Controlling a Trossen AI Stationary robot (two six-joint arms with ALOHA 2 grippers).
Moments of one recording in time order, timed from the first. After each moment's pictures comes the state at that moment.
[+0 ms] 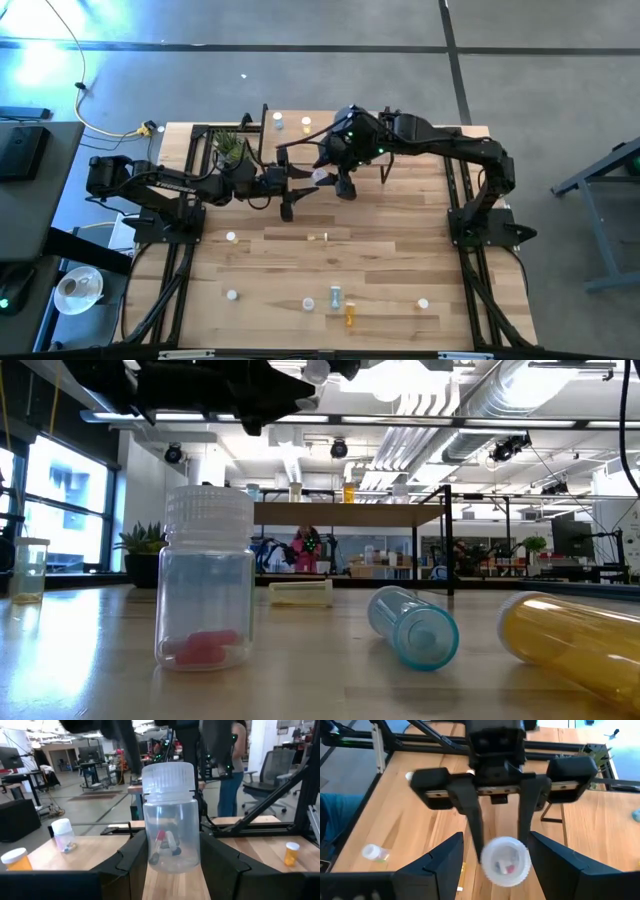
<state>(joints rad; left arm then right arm) 0.23 1.34 0.61 0.76 -0.01 0.11 -0.16 1.76 1.94 -0.90 -0.26 -0.19</state>
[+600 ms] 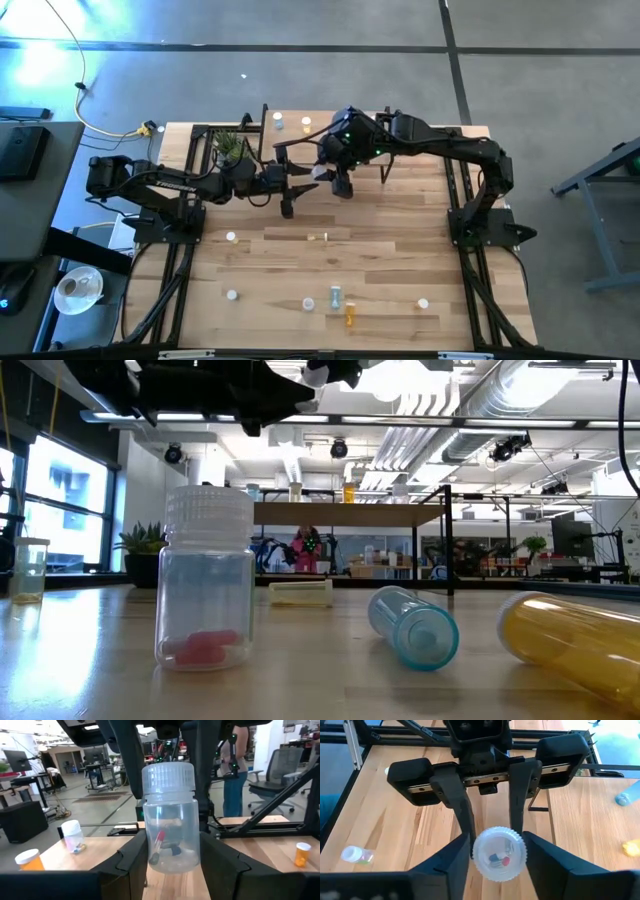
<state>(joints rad) 0.24 1.34 0.61 0.76 -0.01 0.13 -0.16 1.78 1.94 -0.91 -0.18 -0.16</state>
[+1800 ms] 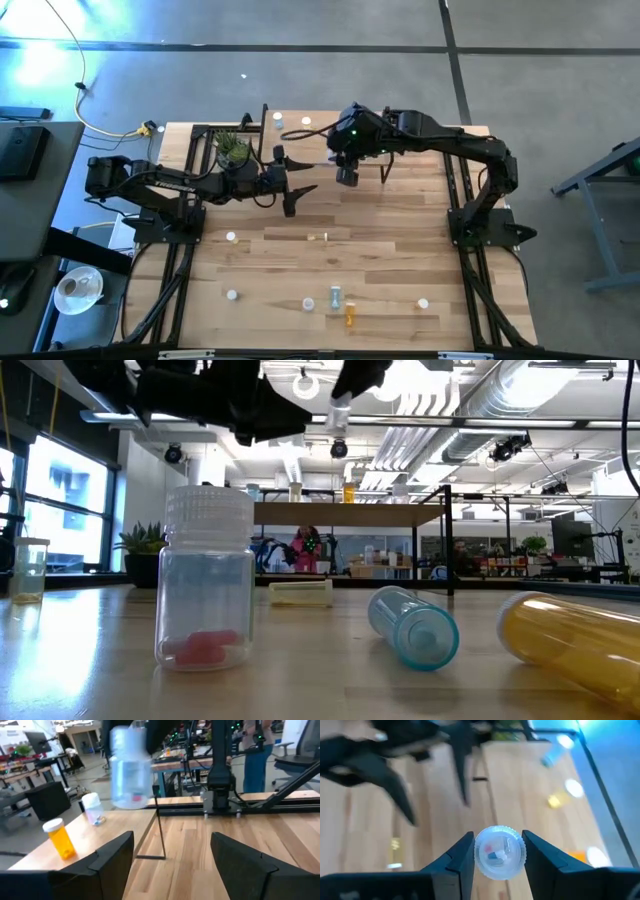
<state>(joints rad) 0.24 1.33 0.61 0.64 -0.12 0.16 -0.19 1.74 1.94 -1.03 0.12 -0.14</state>
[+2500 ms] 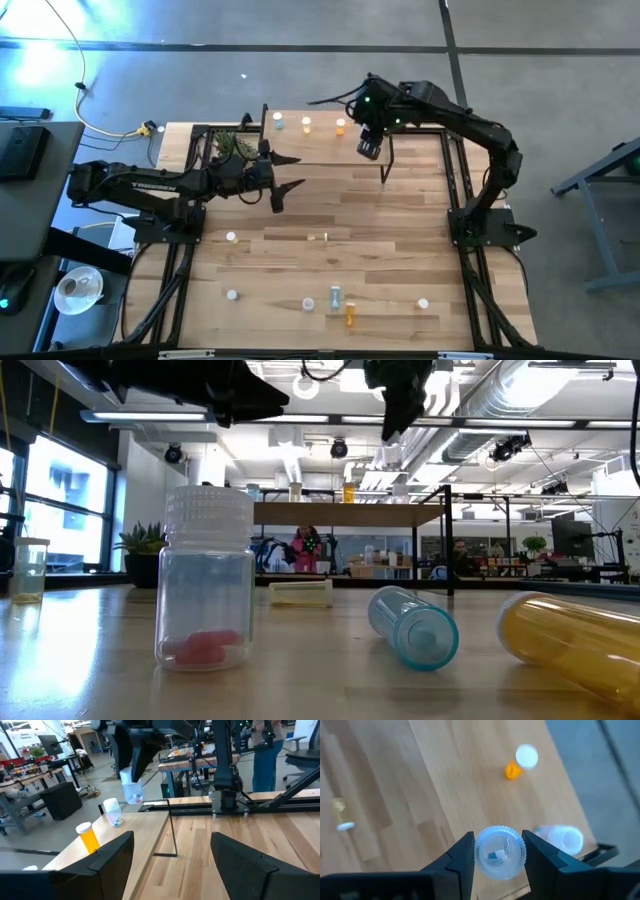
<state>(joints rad) 0.24 1.13 0.61 0.43 -0.17 0.19 -0.44 1.73 1.94 -1.30 0.08 -0.11</state>
